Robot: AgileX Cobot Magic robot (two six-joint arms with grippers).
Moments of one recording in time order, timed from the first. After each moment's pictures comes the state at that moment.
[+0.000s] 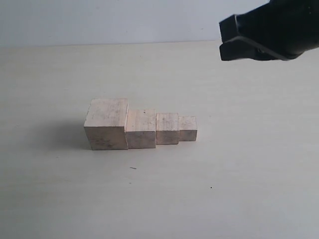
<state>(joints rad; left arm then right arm) -0.01 0.01 0.00 -0.12 0.37 0.10 0.53 1.22 -0.95 0.51 0.67 -0.25</state>
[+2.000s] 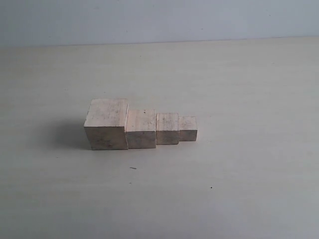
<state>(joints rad) -0.01 0.01 0.00 -0.12 0.37 0.10 -0.01 0.16 -0.22 0.29 0.34 -0.25</state>
